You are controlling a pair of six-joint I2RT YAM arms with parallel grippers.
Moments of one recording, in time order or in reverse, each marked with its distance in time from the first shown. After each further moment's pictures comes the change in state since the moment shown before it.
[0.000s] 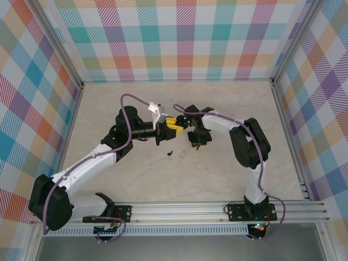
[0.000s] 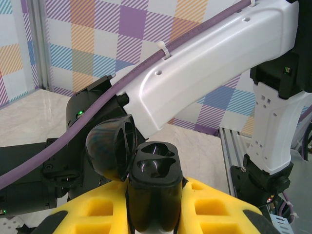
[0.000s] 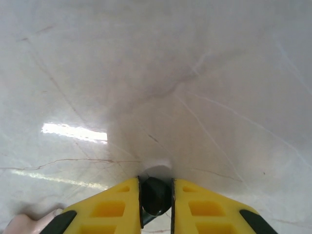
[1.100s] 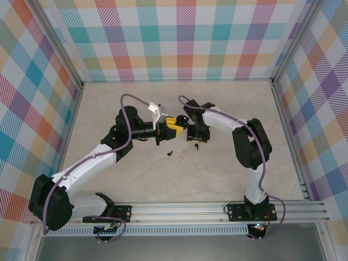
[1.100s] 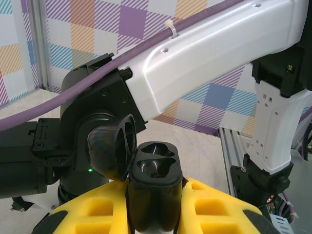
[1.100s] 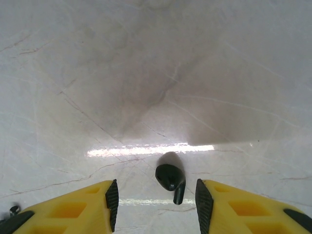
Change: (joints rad) left arm 0.000 0.000 0.000 0.000 0.000 0.000; right arm -0.009 -0.019 0.077 -0.056 -0.014 0.356
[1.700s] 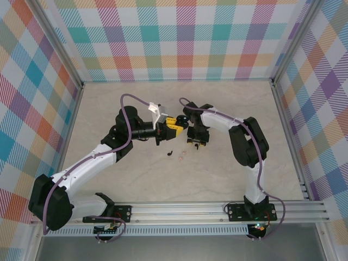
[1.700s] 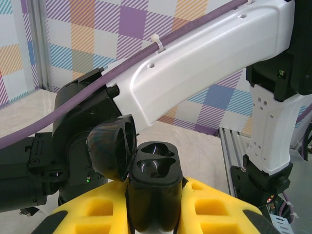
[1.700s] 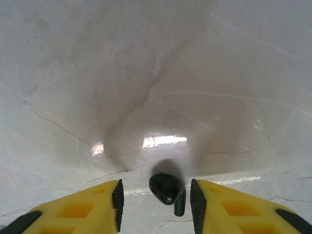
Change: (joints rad) left arm 0.000 0.000 0.000 0.001 0.000 0.000; right arm 0.000 0.045 0.000 -0.007 -0.011 0.078
